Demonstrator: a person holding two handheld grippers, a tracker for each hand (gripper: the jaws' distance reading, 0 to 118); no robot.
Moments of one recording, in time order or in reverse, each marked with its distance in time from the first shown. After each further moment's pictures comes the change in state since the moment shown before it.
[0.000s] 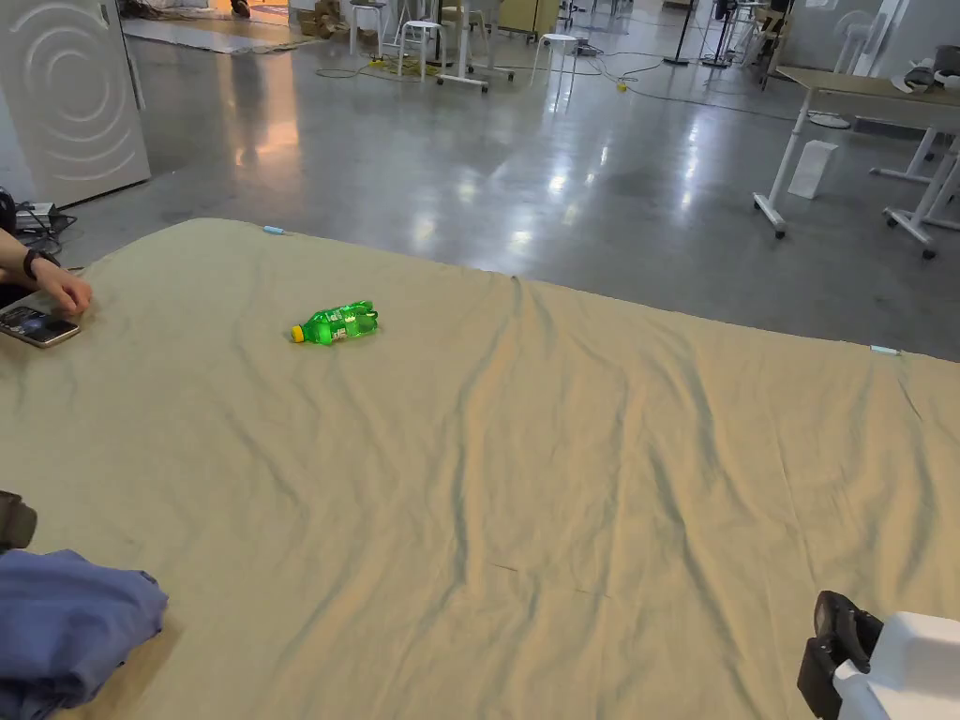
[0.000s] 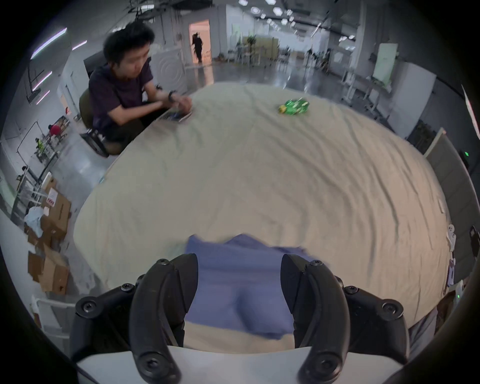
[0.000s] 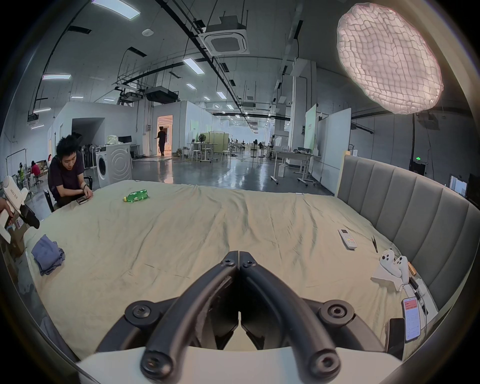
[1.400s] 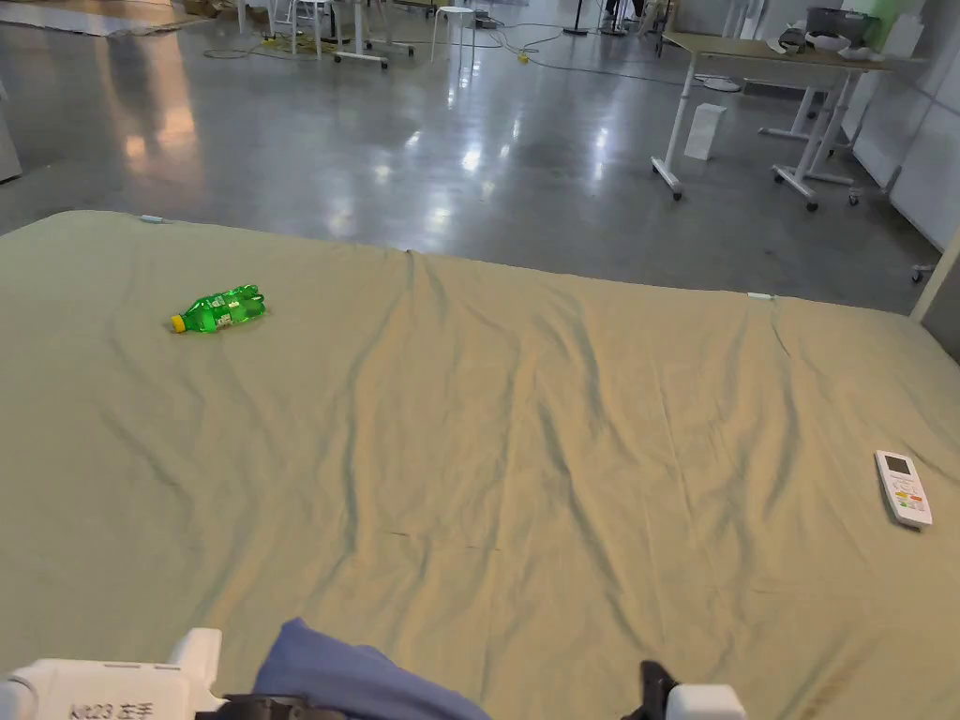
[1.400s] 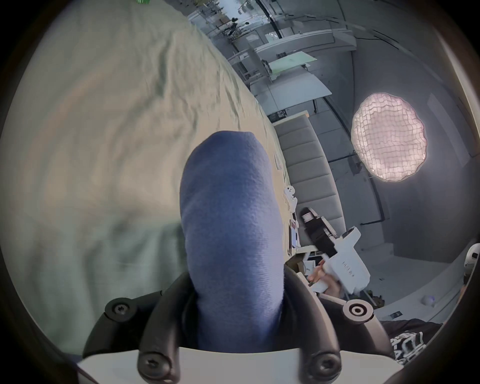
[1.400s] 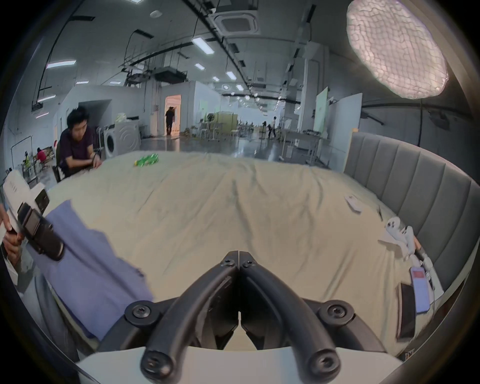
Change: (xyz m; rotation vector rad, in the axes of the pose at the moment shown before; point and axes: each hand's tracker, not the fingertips) left arm 0.226 -0.132 -0.025 -0.298 -1.071 0.185; right arm -0.006 -0.087 0.028 -0.101 0.043 0.035
